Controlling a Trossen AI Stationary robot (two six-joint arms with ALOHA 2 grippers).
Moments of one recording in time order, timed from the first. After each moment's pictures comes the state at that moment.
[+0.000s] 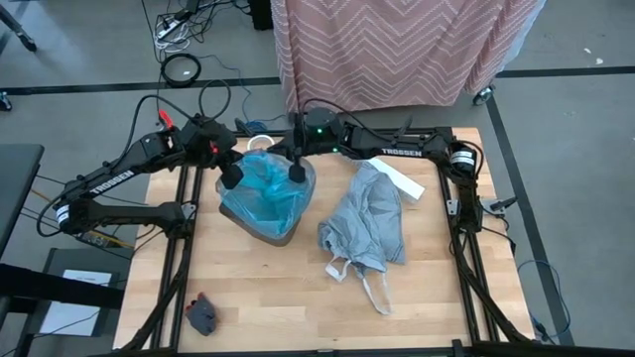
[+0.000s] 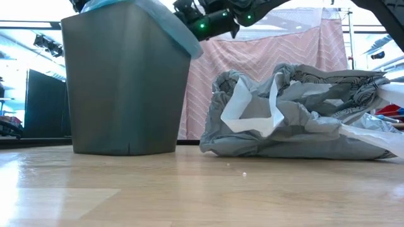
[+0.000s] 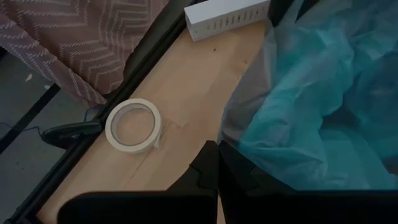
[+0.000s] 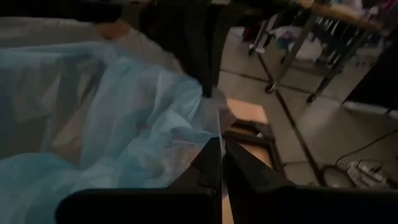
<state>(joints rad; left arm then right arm) 0.50 0.95 1.10 -0.93 -0.08 -0.02 -0.29 1.99 1.72 0.02 -0.23 -0.34</state>
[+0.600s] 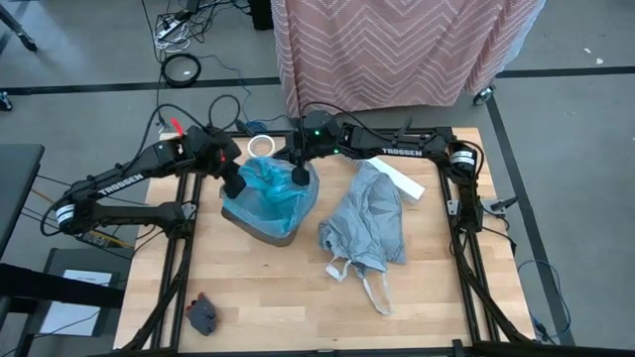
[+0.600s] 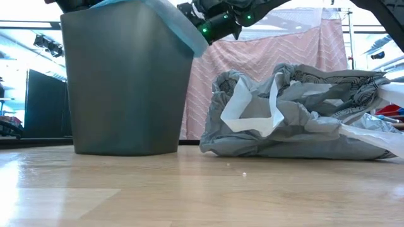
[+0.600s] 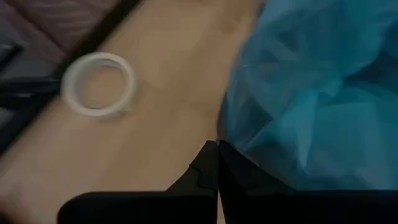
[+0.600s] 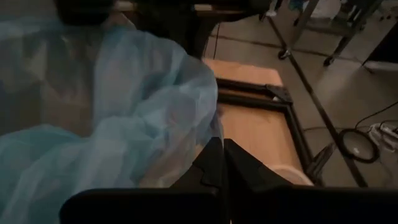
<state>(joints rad) 0.50 0.95 0.93 -0.89 -0.02 -0.08 -0.30 1.99 1.72 -0.12 -0.22 -0.29</state>
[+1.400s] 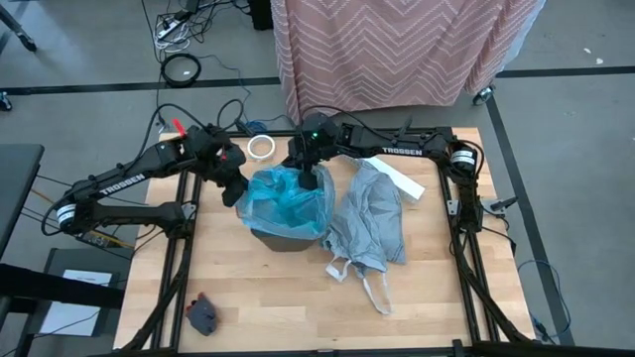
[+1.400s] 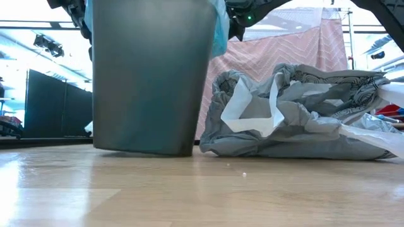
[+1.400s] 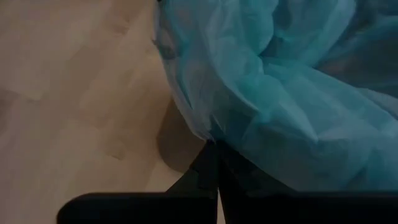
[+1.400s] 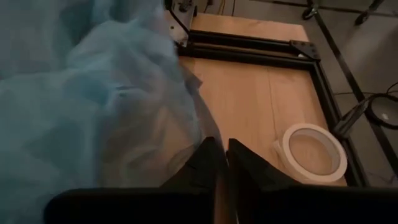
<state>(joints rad) 0.50 0.95 0.93 -0.85 0.39 -0.12 -0.30 1.99 1.71 -0.29 -0.26 -0.29</state>
